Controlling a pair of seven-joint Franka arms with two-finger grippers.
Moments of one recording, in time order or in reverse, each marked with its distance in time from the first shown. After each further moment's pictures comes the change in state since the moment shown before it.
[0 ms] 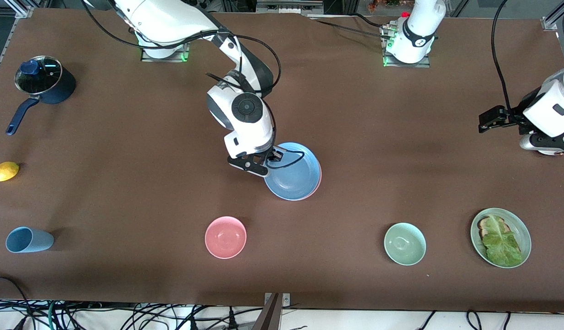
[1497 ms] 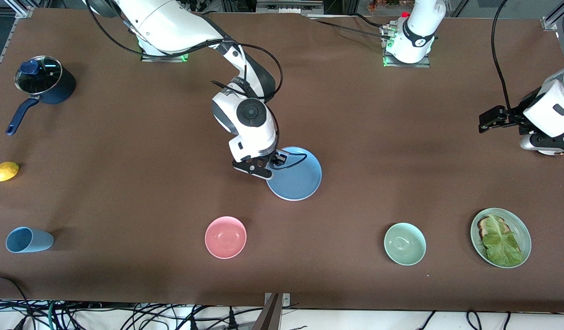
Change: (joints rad) left arm 0.000 0.000 0.001 0.000 0.000 0.002 0.000; right arm 0.004 0.041 0.001 0.003 -0.017 0.051 0.000
